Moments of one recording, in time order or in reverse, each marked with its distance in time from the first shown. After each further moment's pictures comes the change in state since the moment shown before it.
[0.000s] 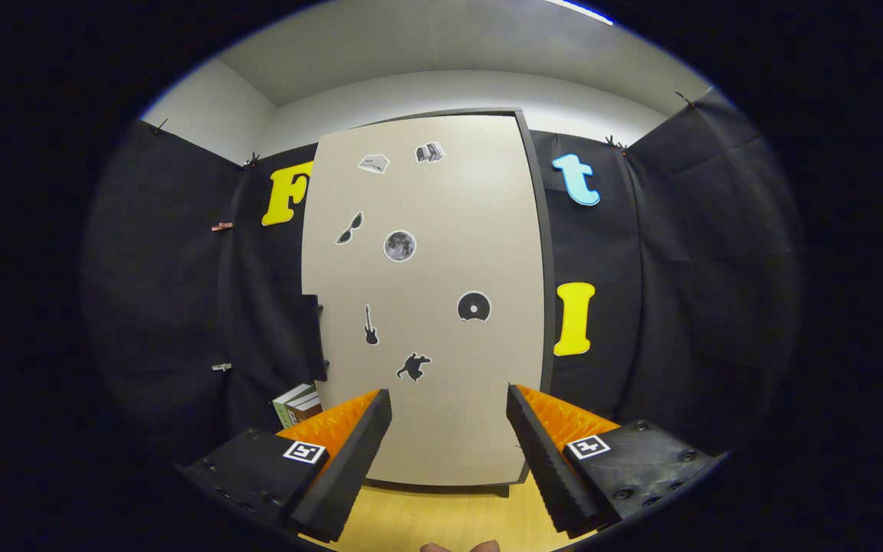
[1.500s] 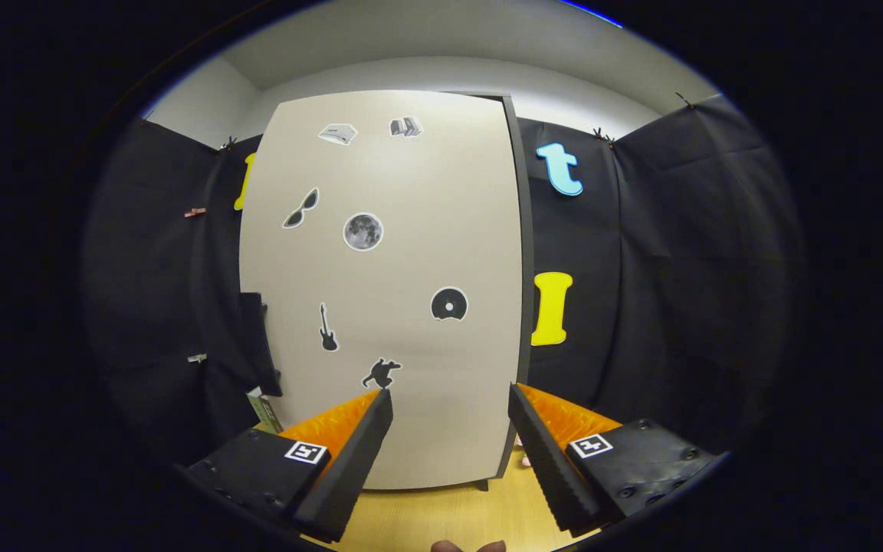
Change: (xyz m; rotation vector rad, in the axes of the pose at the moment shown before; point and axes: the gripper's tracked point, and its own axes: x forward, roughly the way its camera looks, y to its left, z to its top) arm 0.045 -0.019 -0.004 -0.037 0.045 -0.117
